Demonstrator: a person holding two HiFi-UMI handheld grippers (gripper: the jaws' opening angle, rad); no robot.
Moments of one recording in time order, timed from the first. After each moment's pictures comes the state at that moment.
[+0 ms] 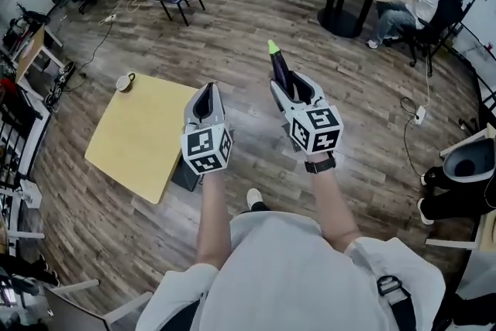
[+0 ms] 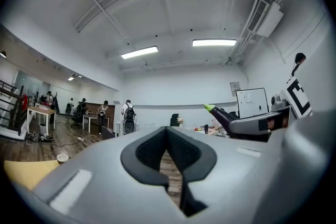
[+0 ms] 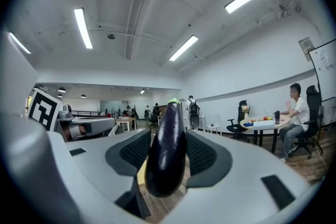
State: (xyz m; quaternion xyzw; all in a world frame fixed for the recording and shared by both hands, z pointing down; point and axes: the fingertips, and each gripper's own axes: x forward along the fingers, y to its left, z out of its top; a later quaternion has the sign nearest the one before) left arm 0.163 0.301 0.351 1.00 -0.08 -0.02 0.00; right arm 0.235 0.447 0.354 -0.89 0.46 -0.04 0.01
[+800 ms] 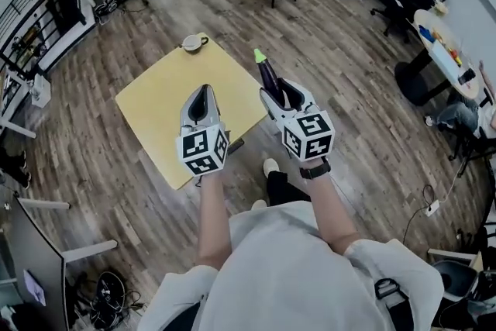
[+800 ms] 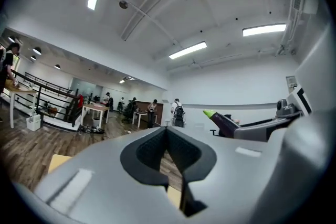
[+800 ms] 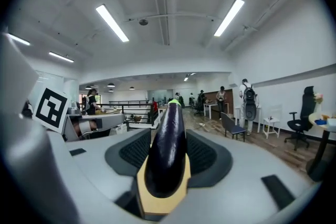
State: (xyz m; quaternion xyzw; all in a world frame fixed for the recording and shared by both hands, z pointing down) left arm 0.081 0.004 0.390 0.94 -0.34 -0.02 0.07; right arm 0.197 0.100 0.387 -0.72 0.69 -0.07 -0.05
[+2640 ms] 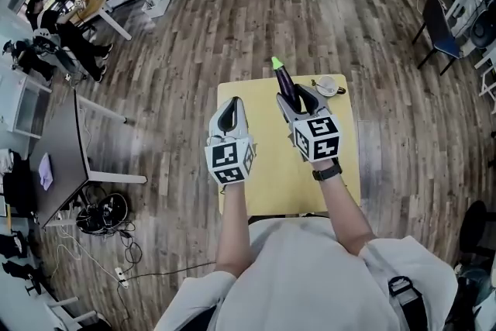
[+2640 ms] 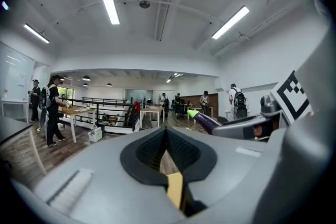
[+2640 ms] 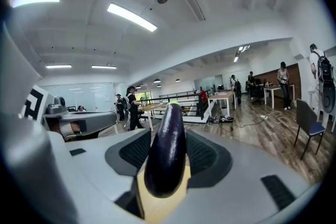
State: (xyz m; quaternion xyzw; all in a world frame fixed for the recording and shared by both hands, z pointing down) left arm -0.064 -0.293 0.418 0.79 -0.61 0.05 0.04; right arm 0.058 -0.313 0.434 -0.47 0.87 -0.11 -0.07
